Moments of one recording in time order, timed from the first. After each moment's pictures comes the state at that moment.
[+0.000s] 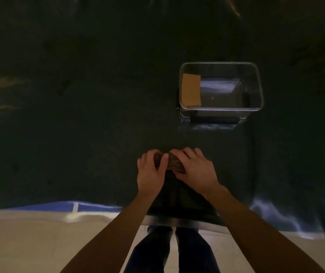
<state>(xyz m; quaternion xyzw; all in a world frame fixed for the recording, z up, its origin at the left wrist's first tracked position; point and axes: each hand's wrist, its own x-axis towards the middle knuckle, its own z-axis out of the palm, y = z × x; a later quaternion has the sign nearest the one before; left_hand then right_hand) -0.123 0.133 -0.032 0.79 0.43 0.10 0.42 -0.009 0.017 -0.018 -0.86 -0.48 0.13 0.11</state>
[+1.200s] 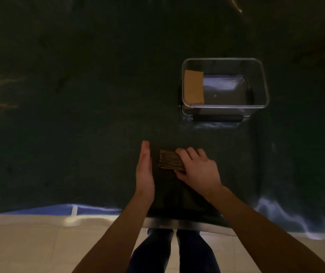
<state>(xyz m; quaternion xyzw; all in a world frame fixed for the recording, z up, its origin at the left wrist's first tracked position) -0.128 0.138 -0.039 0.48 0.42 0.15 0.76 -0.017 0.024 -0.018 -0.88 -0.46 0.11 0.06</state>
